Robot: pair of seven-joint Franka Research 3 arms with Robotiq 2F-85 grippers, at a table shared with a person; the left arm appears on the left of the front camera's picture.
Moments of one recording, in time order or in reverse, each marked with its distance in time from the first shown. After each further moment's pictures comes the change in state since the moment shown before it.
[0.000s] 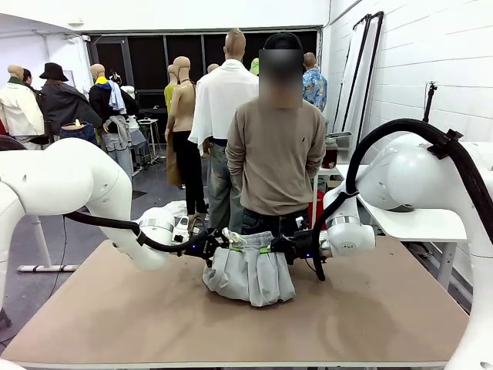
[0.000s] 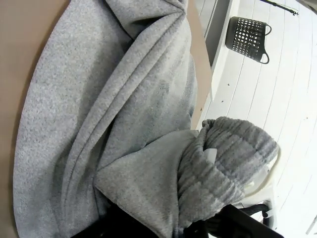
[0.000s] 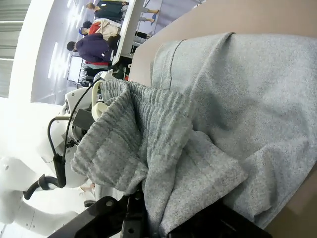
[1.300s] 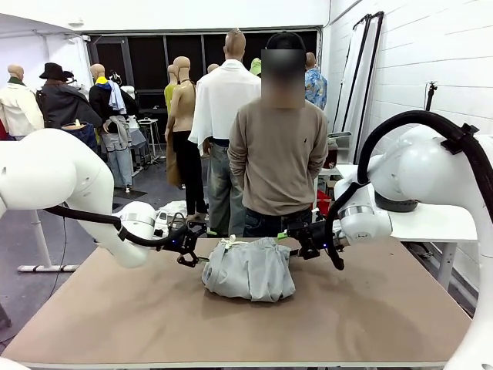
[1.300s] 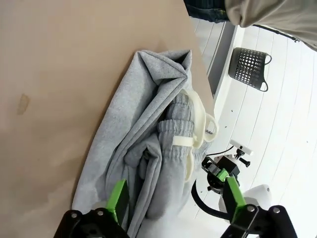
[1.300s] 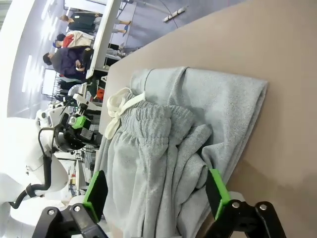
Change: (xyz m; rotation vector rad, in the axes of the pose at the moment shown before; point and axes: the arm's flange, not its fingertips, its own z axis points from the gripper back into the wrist) left arm 0.009 -0.002 0.072 0.038 -0.143 0.026; right arm 0.029 0.011 0.061 -0.154 -0.059 0.012
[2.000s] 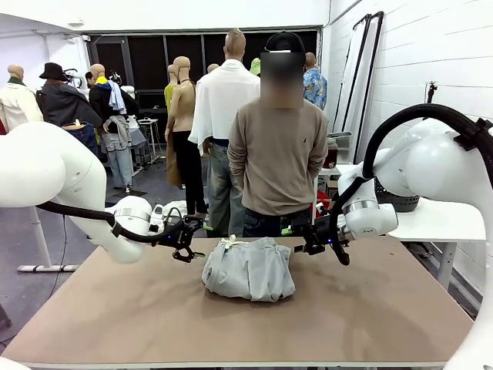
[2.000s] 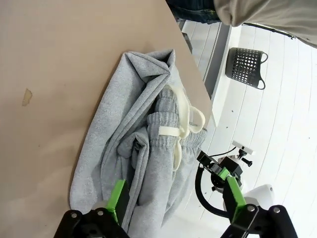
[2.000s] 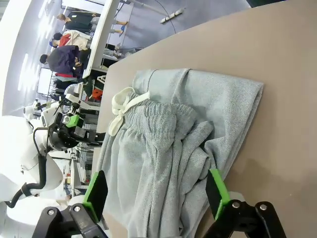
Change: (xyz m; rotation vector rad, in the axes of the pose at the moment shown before) left arm -0.008 -0.013 0.016 0.003 -0.023 -0.045; right arm 0.001 0.012 0.015 -0.022 -0.002 0.023
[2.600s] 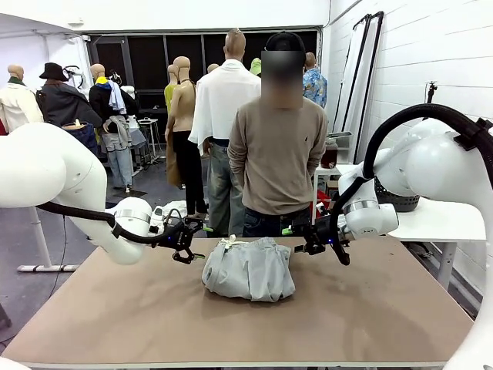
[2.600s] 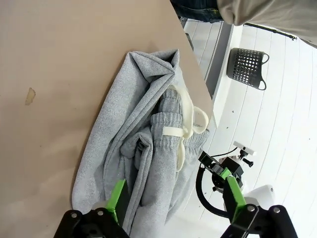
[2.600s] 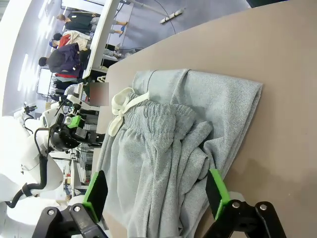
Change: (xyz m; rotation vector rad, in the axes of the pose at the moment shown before) left arm 0.000 0.003 -0.001 0.002 0.001 0.007; right arm 0.000 -0.001 0.001 0.000 -0.002 -0.001
